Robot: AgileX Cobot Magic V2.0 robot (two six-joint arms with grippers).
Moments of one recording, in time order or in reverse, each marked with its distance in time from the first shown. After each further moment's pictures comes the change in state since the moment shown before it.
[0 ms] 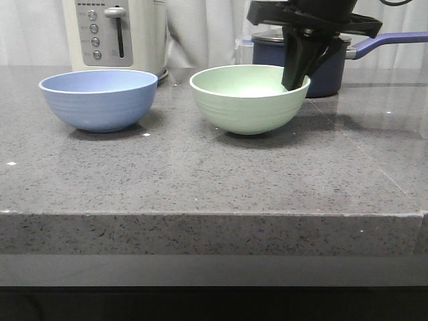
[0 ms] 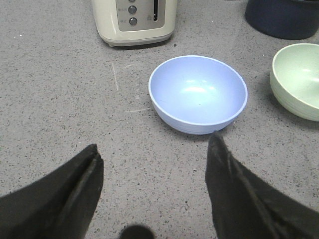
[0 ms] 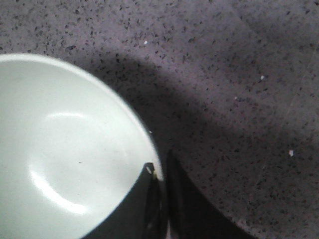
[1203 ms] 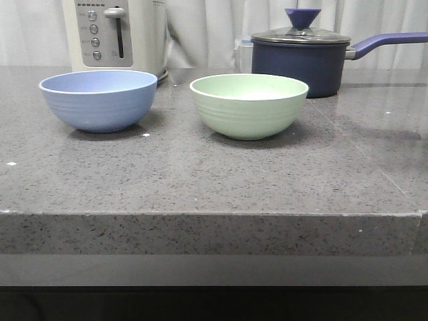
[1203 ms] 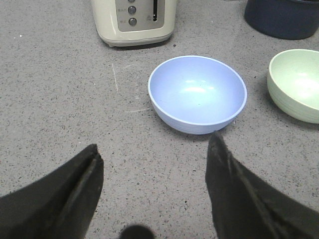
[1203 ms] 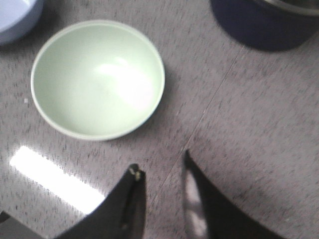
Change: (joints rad) left arm 0.000 0.000 0.000 0.000 0.000 0.000; right arm 0.000 -0.588 0.416 -0.046 -0.129 -0.199
